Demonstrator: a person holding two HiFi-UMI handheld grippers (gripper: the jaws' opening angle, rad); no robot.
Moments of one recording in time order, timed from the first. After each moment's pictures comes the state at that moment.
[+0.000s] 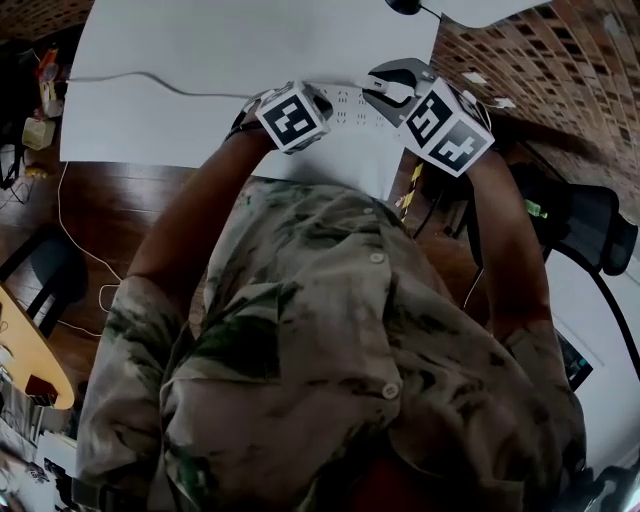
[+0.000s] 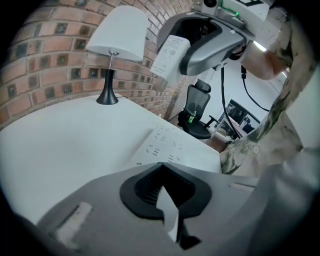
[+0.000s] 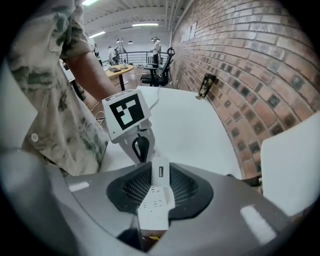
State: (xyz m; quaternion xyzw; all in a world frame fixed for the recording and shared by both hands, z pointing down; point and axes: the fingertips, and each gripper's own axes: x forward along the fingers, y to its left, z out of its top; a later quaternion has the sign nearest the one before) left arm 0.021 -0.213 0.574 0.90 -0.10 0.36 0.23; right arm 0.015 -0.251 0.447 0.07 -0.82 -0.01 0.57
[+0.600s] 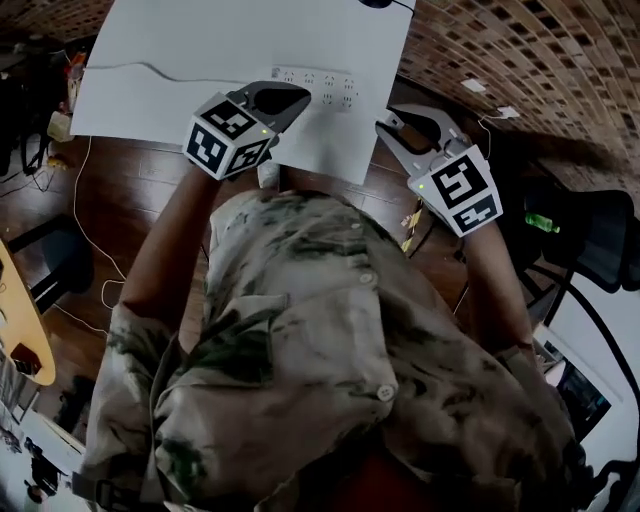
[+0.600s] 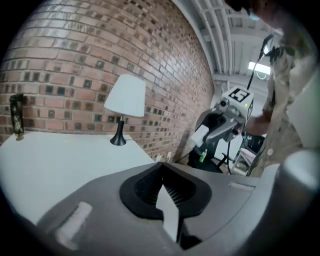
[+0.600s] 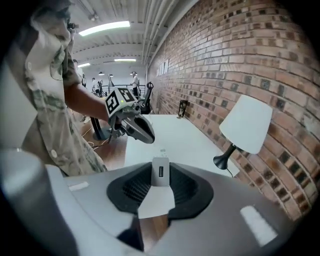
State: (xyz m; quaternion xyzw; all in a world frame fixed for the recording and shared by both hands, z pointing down) left arm 0.029 -0.187 0.436 0.92 -0.27 0.17 0.22; right arm 0.121 -0.153 0.386 0.20 -0.90 0.02 0.40
